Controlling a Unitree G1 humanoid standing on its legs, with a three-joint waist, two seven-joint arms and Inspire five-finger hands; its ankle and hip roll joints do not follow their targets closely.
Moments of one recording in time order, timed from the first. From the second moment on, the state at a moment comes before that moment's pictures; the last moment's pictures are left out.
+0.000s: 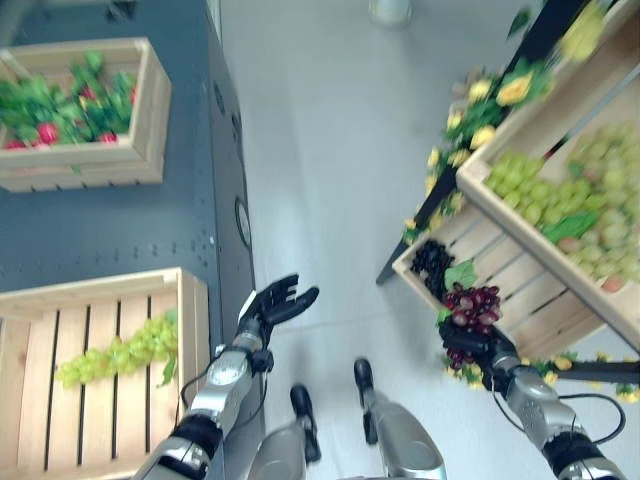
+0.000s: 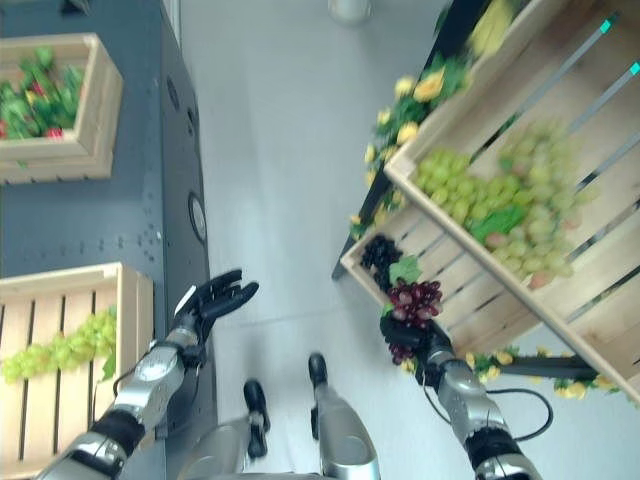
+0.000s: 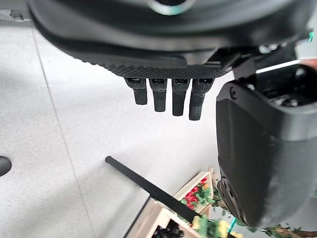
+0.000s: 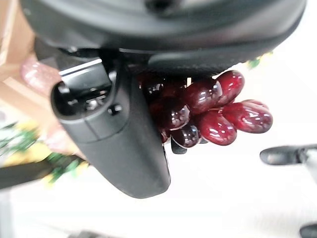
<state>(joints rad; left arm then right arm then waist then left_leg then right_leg) -0.34 0.40 -0.34 0.66 -0.55 -0.23 0.01 -0.24 -0.51 0.15 0.69 0.64 0.00 0.04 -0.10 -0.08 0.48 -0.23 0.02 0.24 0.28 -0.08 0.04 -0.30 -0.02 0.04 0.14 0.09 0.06</state>
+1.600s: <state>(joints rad) -0.40 0.56 -0.42 0.53 -0.63 -0.22 0.01 -0.65 -0.86 0.08 1.01 0.71 0.09 -0.04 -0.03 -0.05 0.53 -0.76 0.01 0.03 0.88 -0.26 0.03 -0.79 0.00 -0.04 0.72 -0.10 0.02</state>
